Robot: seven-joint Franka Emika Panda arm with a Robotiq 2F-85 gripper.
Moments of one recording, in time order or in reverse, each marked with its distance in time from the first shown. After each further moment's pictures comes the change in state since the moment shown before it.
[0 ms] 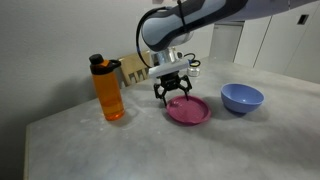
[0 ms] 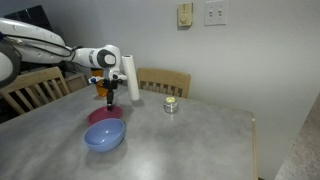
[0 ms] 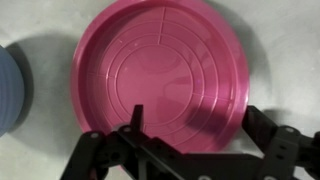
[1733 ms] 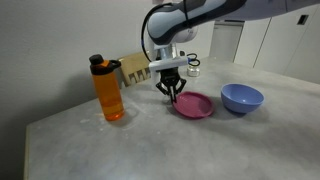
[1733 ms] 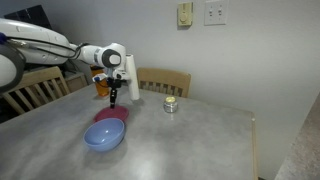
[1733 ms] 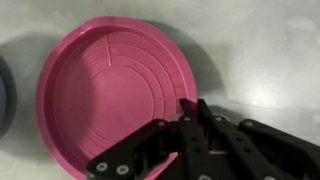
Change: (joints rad) arm -0.047 0.024 0.007 0.052 0.084 0.030 0.036
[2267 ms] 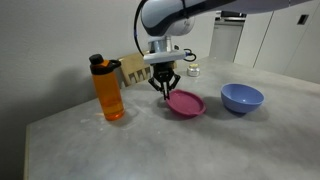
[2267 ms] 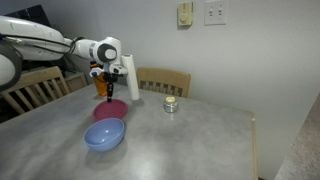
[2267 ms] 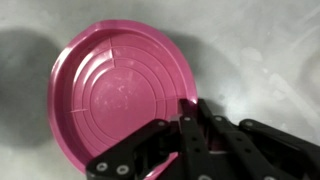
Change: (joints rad) arm 0.023 -0.008 0.020 0.052 0.007 -0.008 -0.085
